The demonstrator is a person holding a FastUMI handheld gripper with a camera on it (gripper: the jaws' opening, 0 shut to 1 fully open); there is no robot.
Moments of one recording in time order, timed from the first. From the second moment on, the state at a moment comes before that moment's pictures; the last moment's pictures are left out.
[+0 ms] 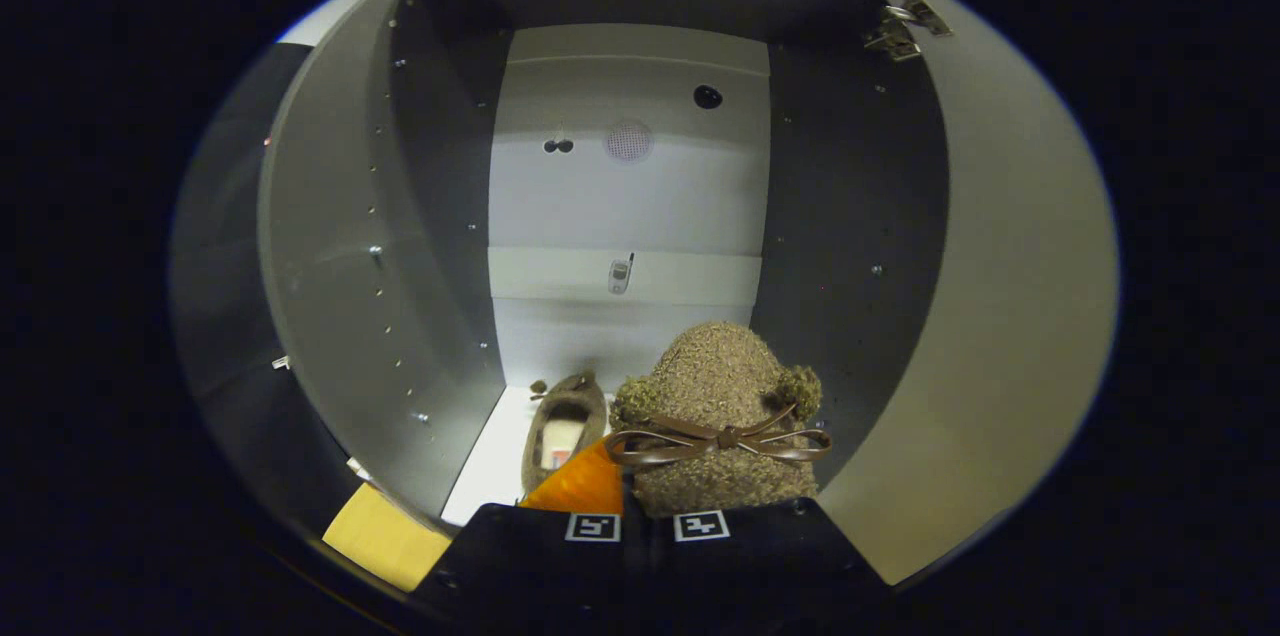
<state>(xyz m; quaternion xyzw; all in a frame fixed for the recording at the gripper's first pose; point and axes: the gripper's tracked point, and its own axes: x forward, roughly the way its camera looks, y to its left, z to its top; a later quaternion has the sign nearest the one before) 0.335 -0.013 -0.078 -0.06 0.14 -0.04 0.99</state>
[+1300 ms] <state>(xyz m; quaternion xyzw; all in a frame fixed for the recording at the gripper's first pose) 0.494 -0.064 -0.252 -0.03 0.35 -0.06 0.93</state>
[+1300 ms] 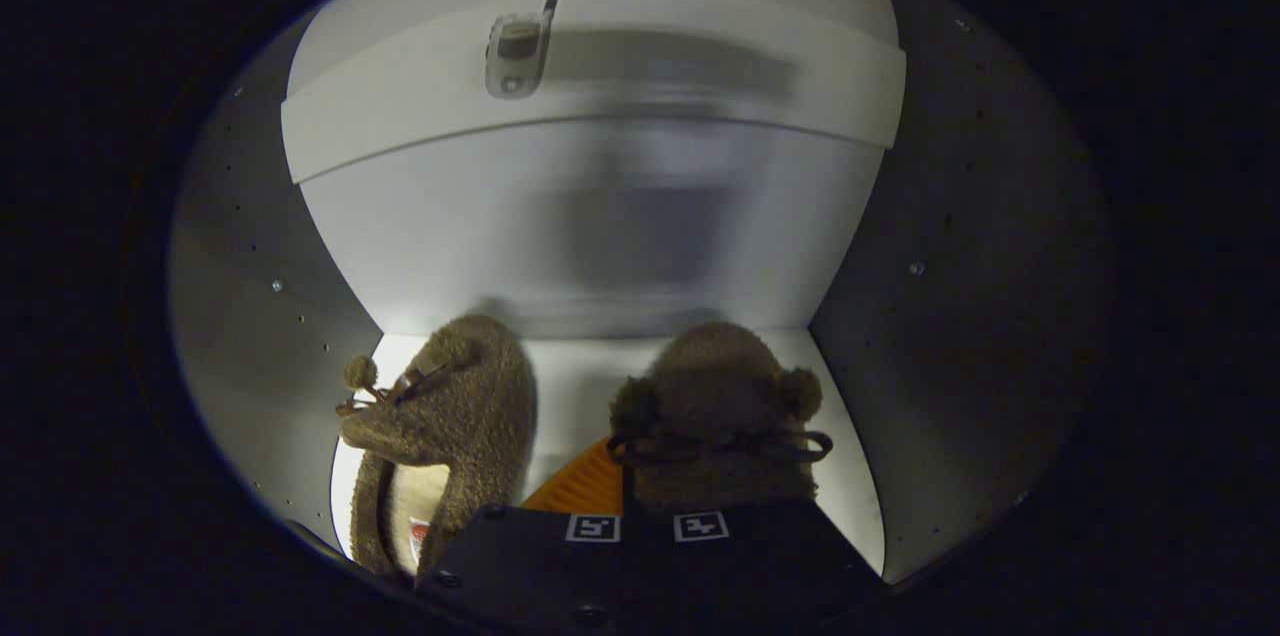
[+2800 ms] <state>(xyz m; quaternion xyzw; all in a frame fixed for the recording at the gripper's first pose) 0.210 0.015 -0.013 -0.02 0.05 -0.02 1.00</state>
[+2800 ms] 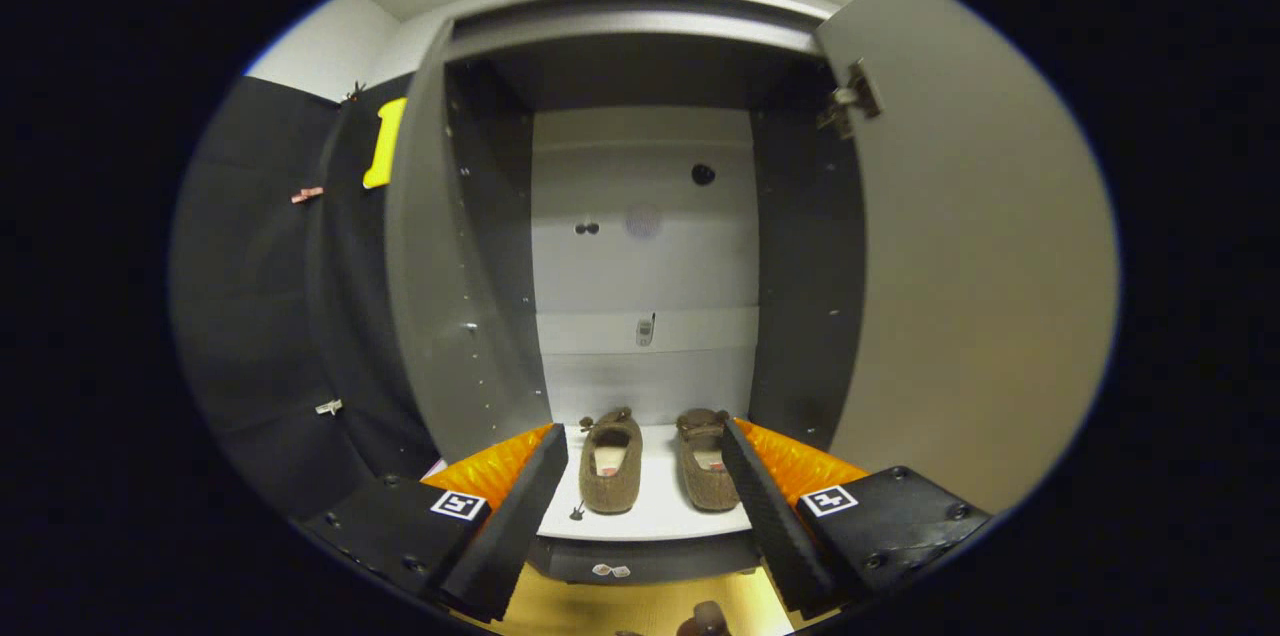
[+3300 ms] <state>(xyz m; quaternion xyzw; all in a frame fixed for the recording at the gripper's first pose) 0.038 -0.043 0.010 0.01 0.05 -0.03 1.00</state>
